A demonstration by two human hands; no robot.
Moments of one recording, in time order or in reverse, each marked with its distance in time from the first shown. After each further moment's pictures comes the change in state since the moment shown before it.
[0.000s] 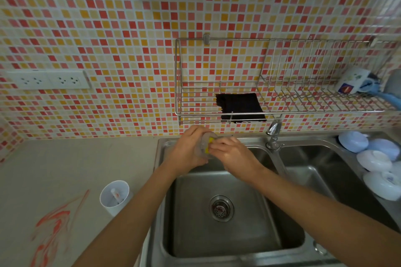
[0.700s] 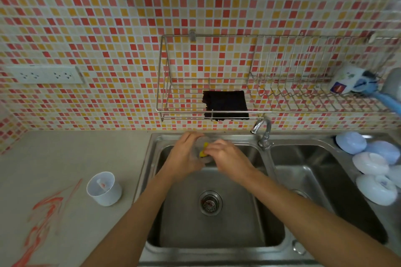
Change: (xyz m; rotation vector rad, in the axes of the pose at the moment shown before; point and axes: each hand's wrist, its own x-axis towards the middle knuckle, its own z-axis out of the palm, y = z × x) left_hand 0.002 0.042 0.046 0.064 0.053 -0.148; right_hand -0.034 0.027 -0.009 0.255 -0.126 0.101
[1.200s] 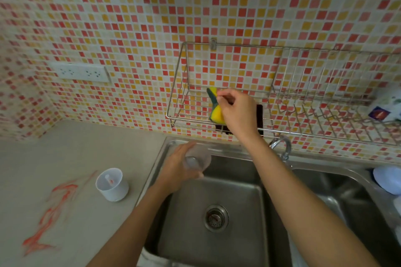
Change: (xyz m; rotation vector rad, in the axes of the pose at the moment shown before) left_hand -0.008 -0.011 0.004 -0.067 0.072 -0.427; right_hand 0.097 0.012 -0.095 0.638 0.542 0.365
